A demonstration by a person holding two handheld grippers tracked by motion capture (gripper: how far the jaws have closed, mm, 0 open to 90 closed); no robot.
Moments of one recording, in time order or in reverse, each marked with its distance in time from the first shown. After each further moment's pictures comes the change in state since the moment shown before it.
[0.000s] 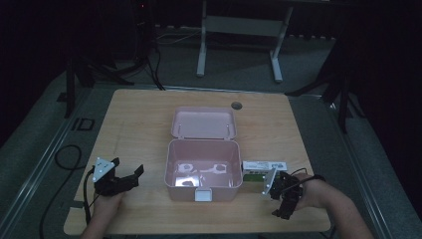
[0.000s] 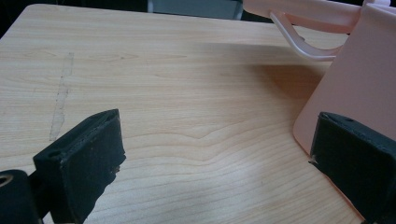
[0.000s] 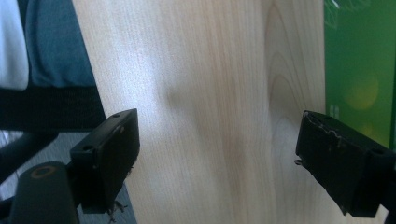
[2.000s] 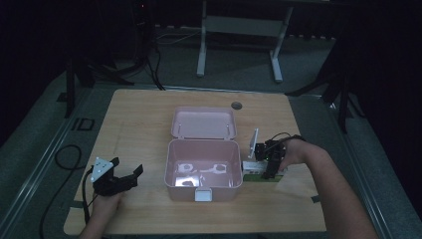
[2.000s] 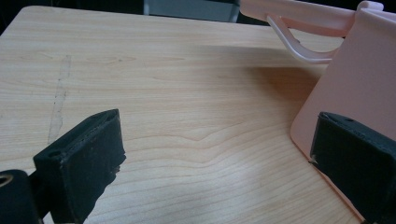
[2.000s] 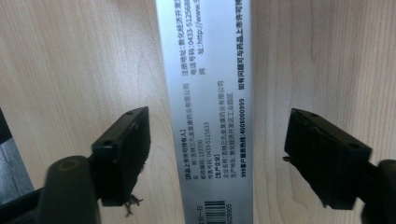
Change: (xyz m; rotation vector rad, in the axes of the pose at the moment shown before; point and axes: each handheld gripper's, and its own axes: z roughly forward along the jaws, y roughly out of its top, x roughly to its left) left arm 0.004 0.000 -0.001 -0.008 -0.021 -0.005; right arm -0.098 0.051 -0.014 0.071 0.027 -0.056
